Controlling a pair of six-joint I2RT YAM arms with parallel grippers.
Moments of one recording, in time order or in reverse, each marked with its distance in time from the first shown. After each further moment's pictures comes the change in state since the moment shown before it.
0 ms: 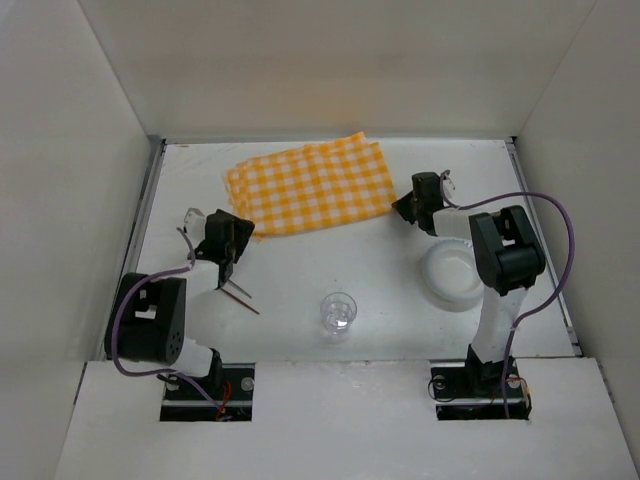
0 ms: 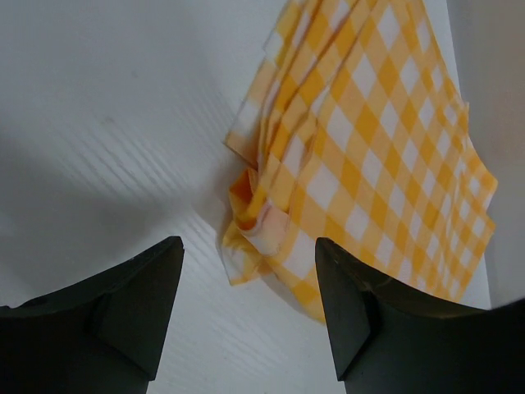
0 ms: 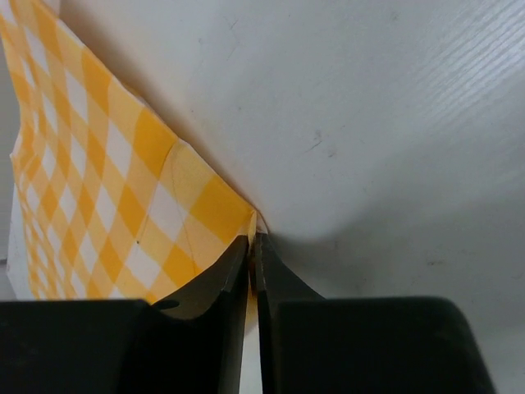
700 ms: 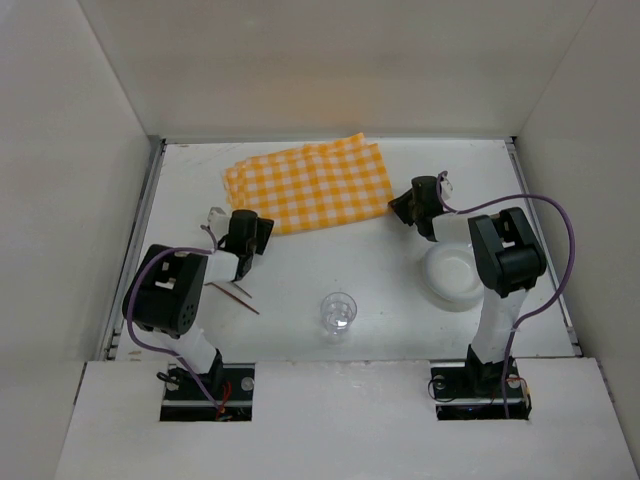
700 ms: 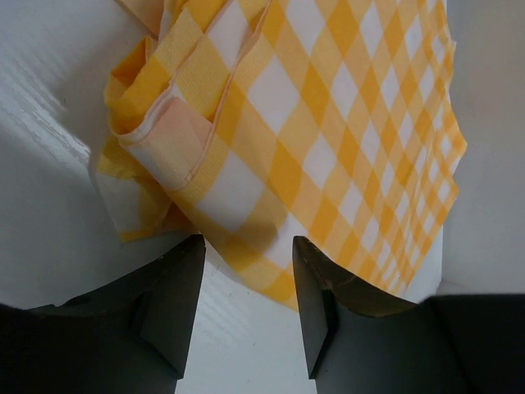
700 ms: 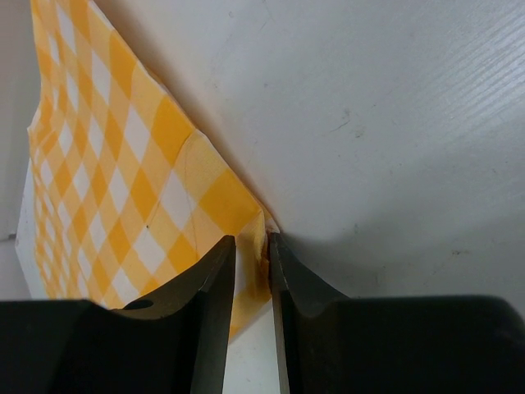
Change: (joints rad) left arm -0.158 0.212 0.083 0.122 -0.004 -0.202; right arm 0.015 -0.016 -0.066 0.118 -0.014 -0.030
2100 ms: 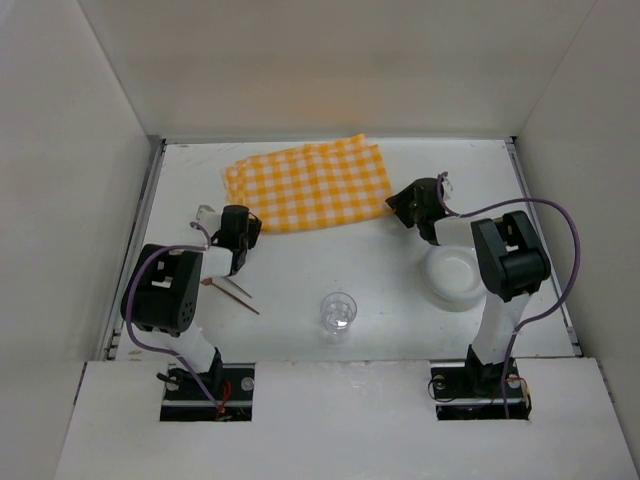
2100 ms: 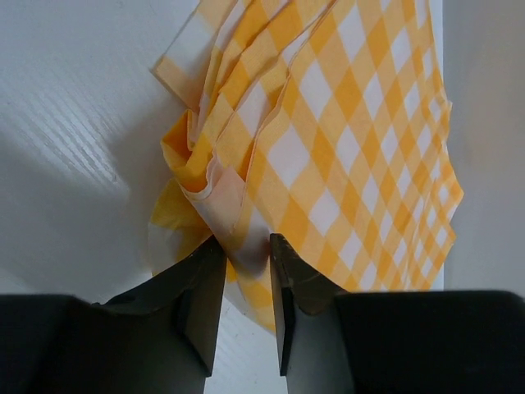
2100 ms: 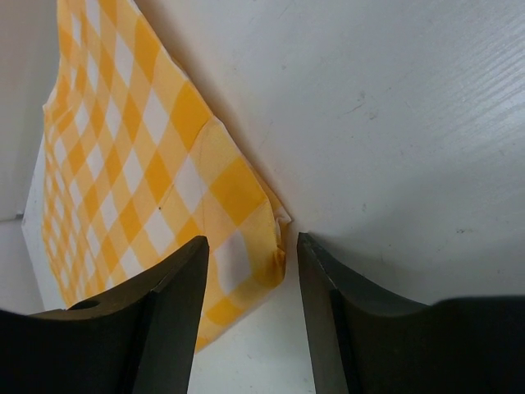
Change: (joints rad) left arm 0.061 -0.001 0.030 -0.040 -0.047 0.013; right arm 0.002 -0.042 -0.056 0.050 -0.031 -0.031
